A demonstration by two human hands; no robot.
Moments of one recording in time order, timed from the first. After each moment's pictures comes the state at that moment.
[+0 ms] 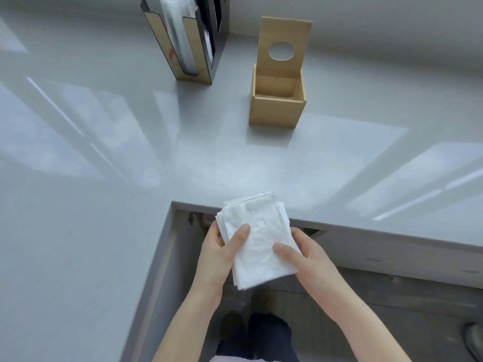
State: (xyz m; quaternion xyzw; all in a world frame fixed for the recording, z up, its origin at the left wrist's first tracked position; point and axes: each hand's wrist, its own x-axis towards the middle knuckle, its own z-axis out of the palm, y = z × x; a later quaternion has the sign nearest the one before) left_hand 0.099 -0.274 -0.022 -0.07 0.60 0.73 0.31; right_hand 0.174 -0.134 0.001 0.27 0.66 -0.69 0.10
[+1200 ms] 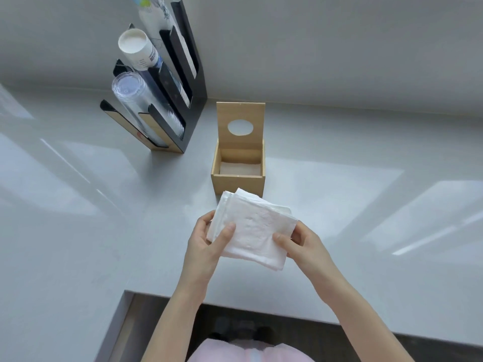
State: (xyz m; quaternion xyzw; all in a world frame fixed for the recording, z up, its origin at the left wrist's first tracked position) left_hand 0.000 -0.148 0.028 0.00 0.67 0.72 0.20; right_hand 0.073 0.014 0.030 0.26 0.67 -0.69 0.01
